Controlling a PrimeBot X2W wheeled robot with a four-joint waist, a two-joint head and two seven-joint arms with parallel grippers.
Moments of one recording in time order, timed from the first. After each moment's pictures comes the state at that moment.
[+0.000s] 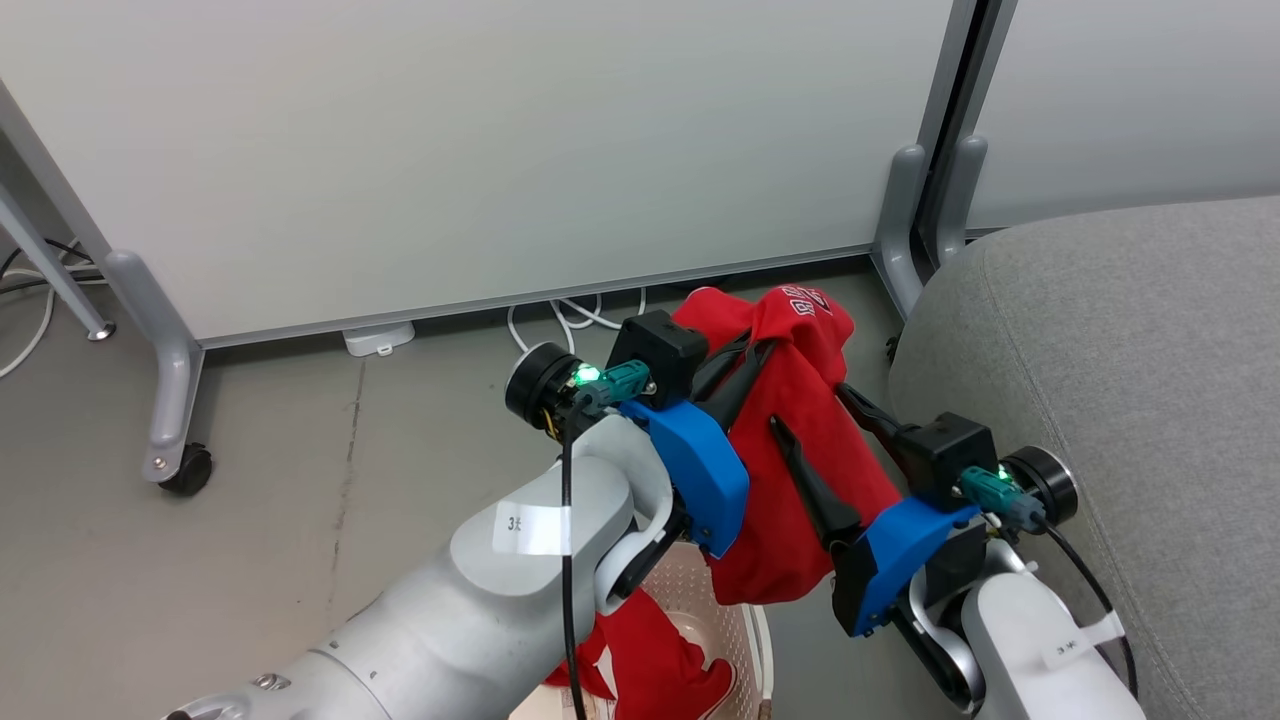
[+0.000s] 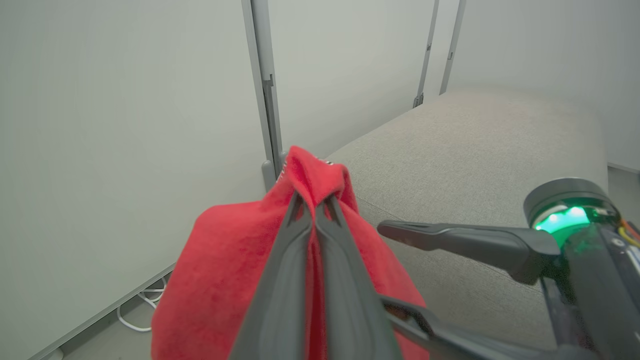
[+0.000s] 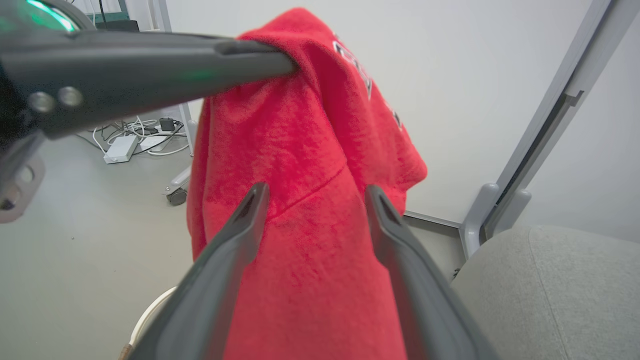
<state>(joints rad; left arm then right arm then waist) -0.89 0.05 -1.23 0.74 -0.97 -0.02 -0.24 -0.34 -0.07 0.28 0.32 0.09 0.13 0.00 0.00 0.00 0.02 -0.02</state>
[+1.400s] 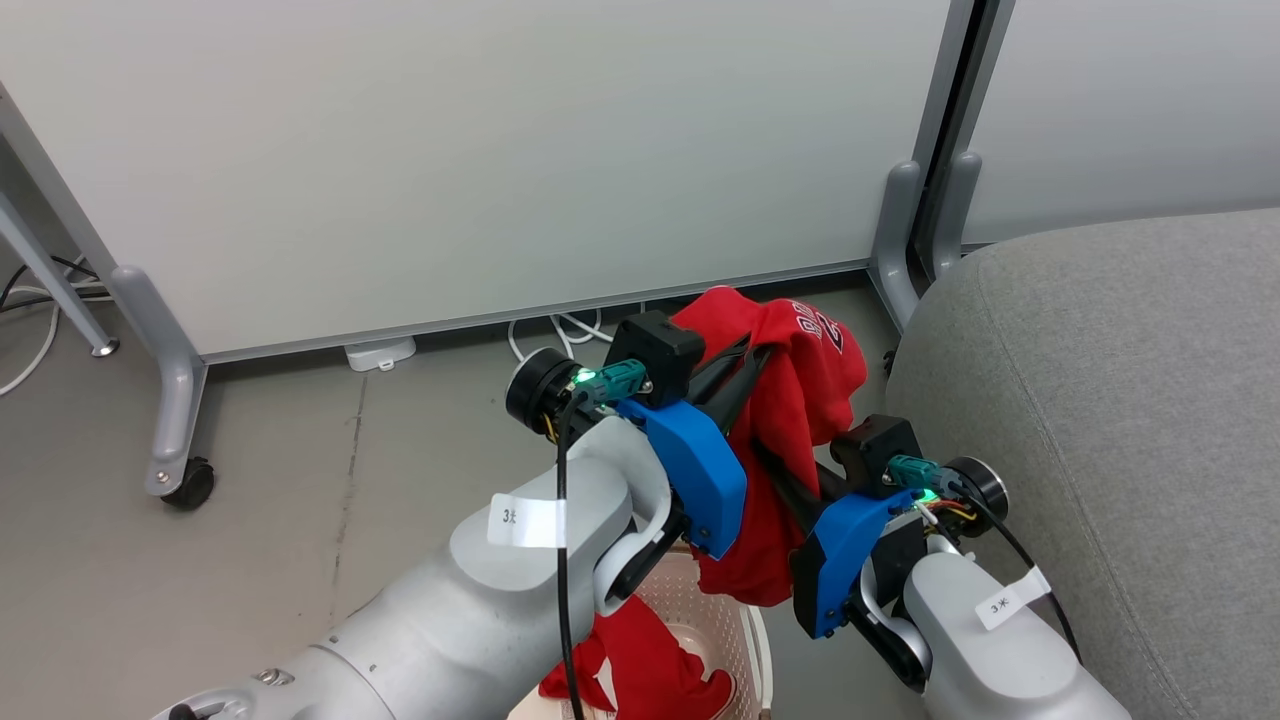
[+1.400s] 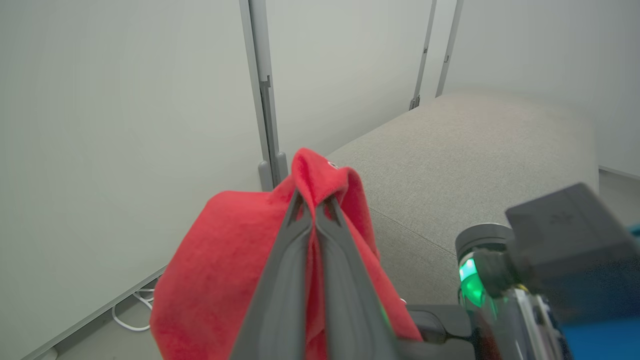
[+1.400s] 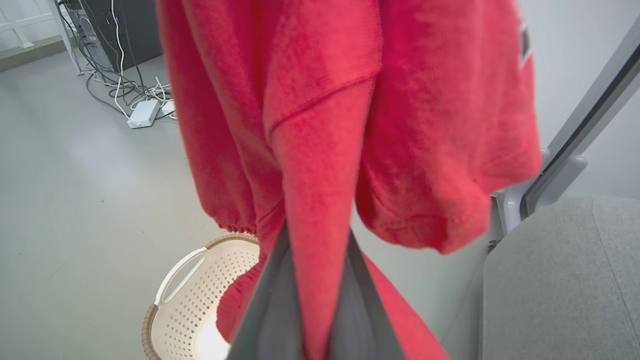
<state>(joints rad) -0.90 0.05 -1.28 0.76 -1.04 -0.03 -0.25 -0.55 -0.07 0.51 0.79 0.28 0.13 -0.13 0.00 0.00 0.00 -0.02</state>
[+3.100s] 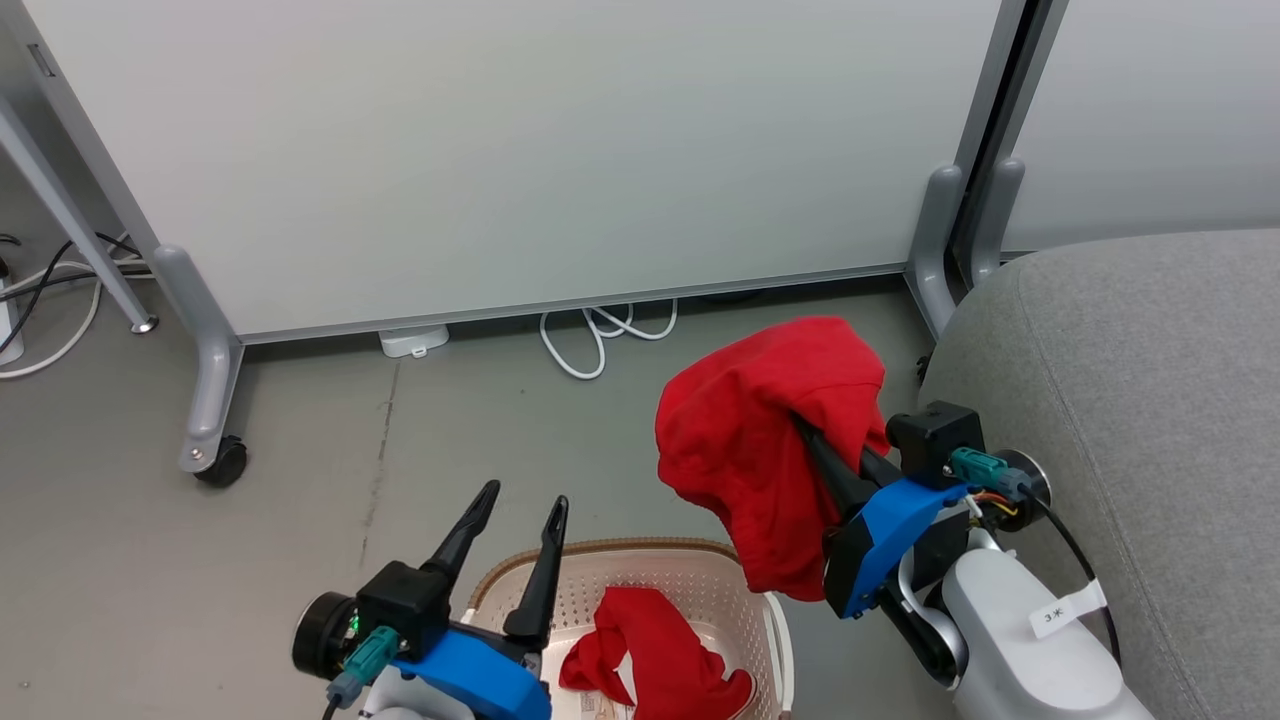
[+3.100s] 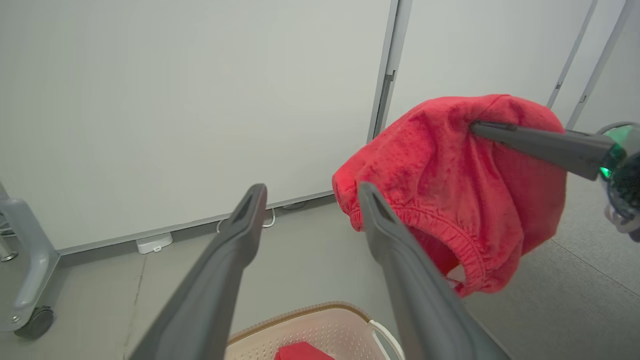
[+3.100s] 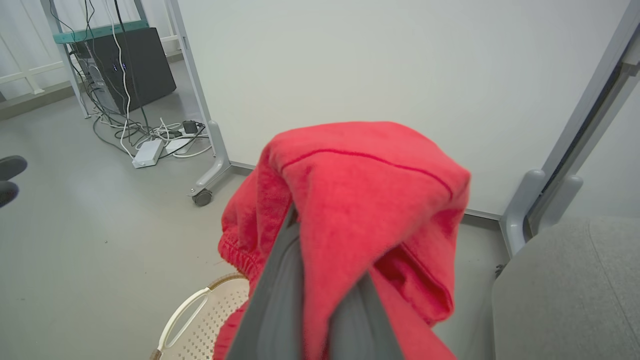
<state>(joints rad) -0.15 0.14 -0.43 0.36 -0.34 -0.11 -0.26 -0.49 -0.09 0.39 0.65 0.28 0.13 -0.14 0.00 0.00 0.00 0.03</state>
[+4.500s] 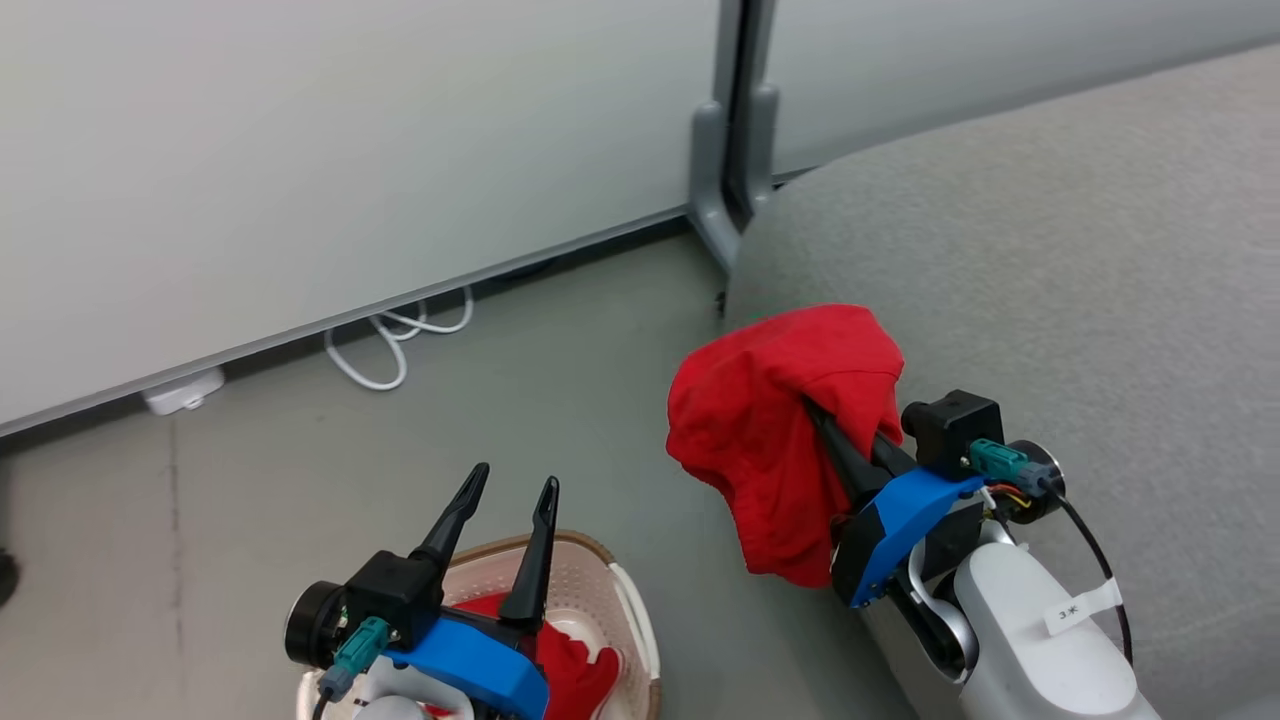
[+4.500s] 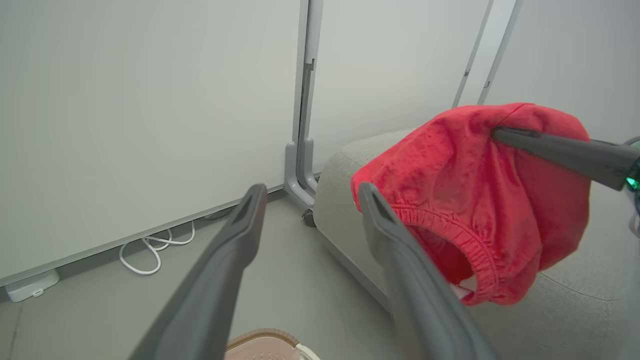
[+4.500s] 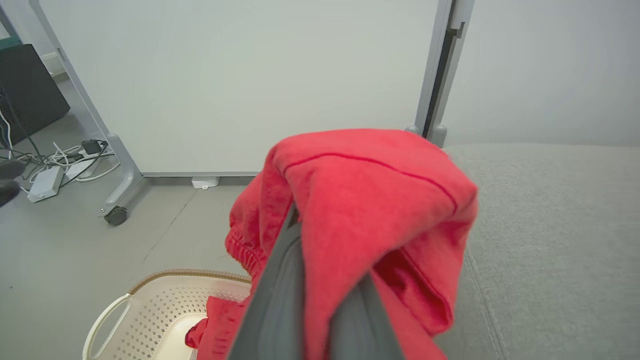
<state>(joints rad) -0.14 0.10 -0.35 0.35 -0.29 -0.13 -0.26 -0.46 -0.09 0.33 0.56 0.25 0.13 -0.11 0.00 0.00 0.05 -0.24</state>
